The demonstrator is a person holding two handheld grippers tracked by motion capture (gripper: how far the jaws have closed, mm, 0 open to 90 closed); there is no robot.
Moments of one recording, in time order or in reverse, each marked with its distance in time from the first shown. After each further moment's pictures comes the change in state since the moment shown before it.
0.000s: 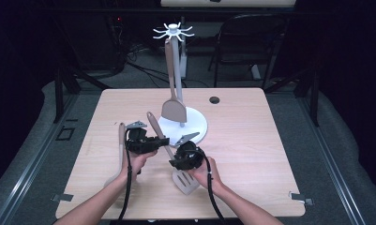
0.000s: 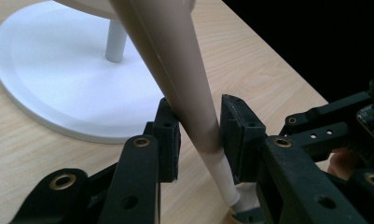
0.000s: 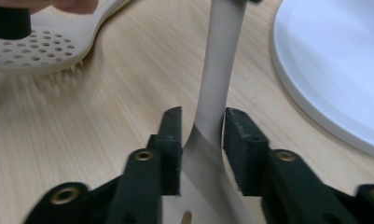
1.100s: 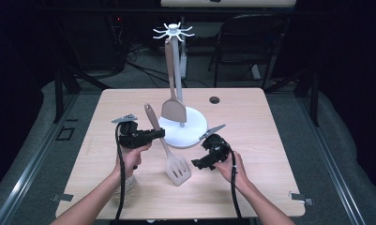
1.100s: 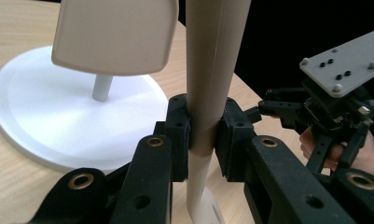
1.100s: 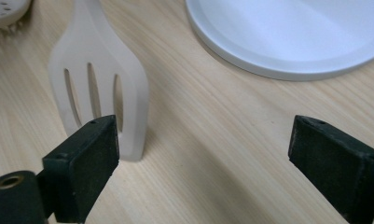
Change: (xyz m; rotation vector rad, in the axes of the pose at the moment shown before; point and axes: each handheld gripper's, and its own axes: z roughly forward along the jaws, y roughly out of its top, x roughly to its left) left arm -0.008 0.021 -0.026 -0.102 -0.078 0.022; right arm -0.054 -0.025 -0.052 0.080 -0.104 0.056
